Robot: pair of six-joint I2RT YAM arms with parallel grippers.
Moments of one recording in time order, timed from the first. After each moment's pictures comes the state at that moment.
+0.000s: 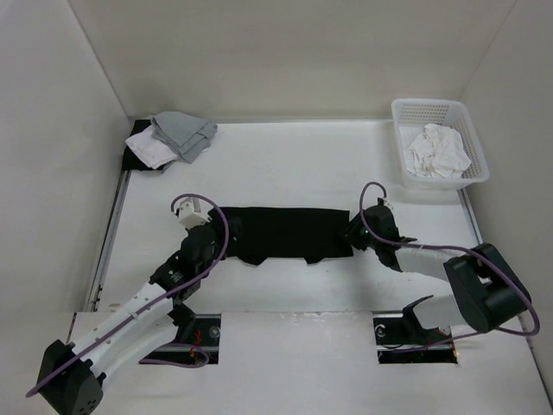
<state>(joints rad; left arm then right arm) -0.61 0.67 0.32 -0.06 -0.43 -0.91 0.42 1.34 0.39 0.26 0.02 0.99</state>
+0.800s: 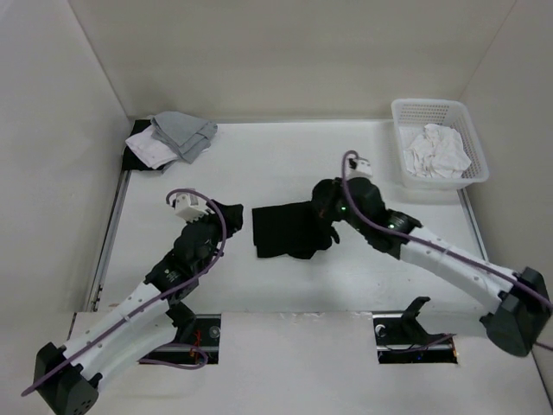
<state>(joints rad) -0.69 0.67 0.42 0.05 -0.50 -0.83 0.71 1.12 0.84 -0.14 0.23 0.79</state>
